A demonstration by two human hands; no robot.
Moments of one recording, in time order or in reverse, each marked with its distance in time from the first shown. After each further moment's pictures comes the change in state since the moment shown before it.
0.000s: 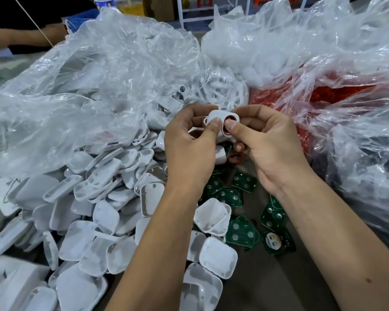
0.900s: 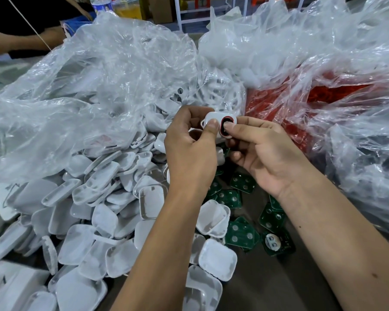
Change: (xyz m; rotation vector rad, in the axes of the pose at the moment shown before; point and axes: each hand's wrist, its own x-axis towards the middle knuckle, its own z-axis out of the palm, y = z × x) left_hand -0.002 0.001 0.003 0.075 0.024 0.025; right_hand -0.003 -0.011 0.002 0.215 -0.120 0.261
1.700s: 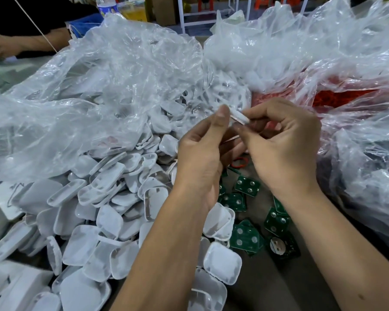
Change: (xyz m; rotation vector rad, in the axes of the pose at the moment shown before) left_hand -0.008 0.016 0.006 -0.613 -0.165 -0.414; right_hand -0.003 0.003 -0.003 -0.844 0.322 -0.932
